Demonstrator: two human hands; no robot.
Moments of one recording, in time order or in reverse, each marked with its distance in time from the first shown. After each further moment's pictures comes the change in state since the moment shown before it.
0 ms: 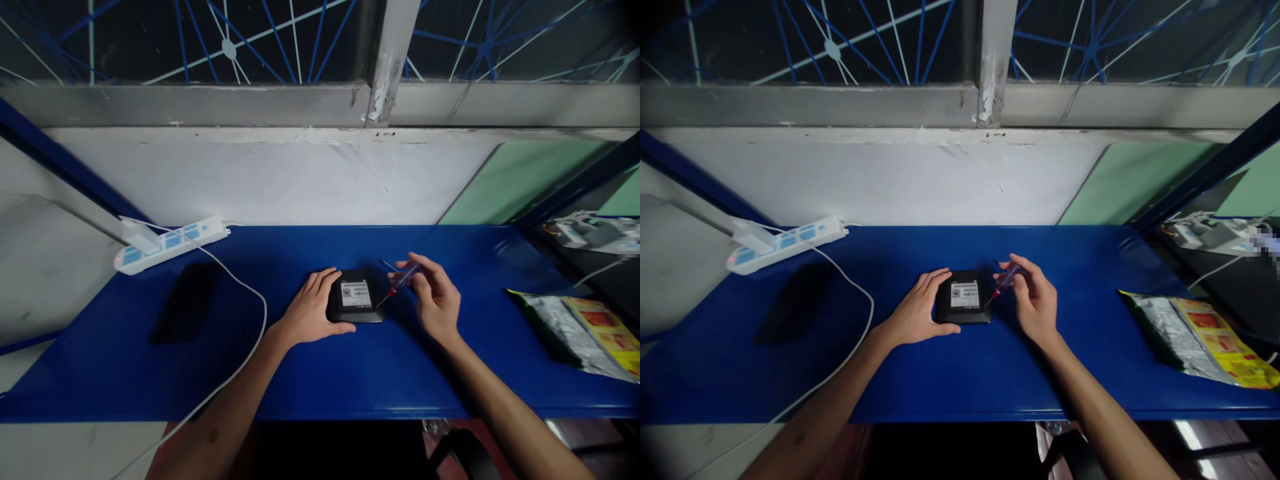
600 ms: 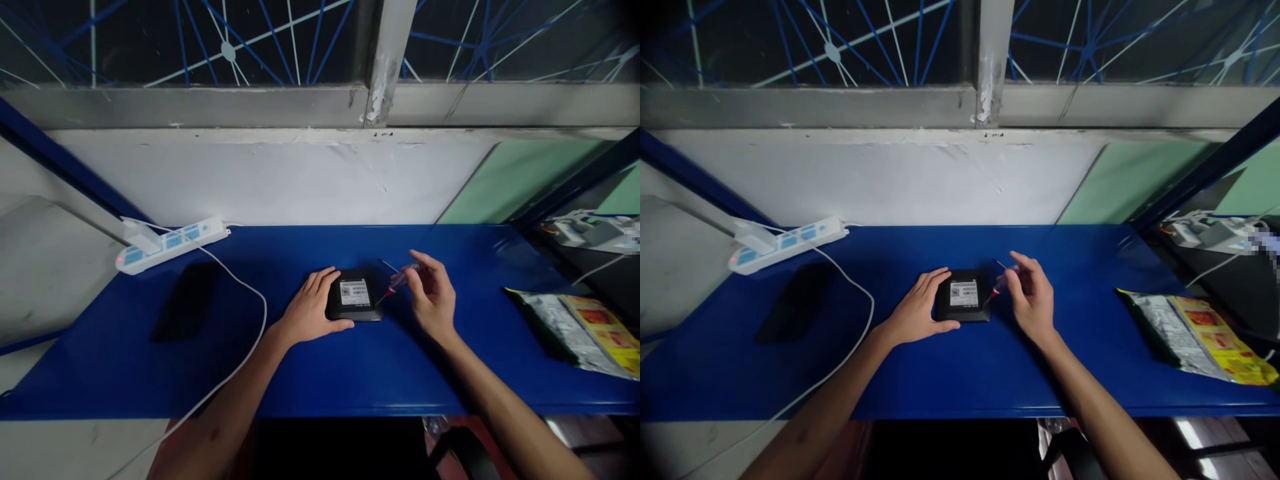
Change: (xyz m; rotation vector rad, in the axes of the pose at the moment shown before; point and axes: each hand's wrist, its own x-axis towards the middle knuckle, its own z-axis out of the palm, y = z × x) left_hand -0.001 -0.003 0.004 0.013 0.027 0.009; right_hand 0.002 0.005 -0.003 -0.109 0.036 -0.061
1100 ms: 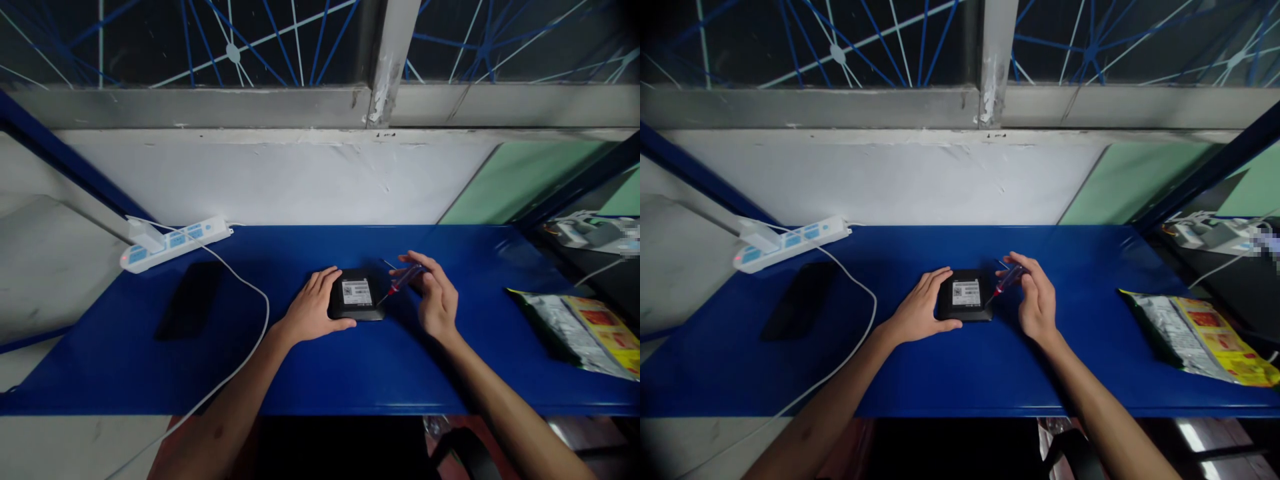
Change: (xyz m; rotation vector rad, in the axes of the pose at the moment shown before) left_hand 0.001 0.003 -0.002 -0.024 -0.019 -0.025; right_hand -0.003 -0.002 -0.002 0.138 -0.065 0.059
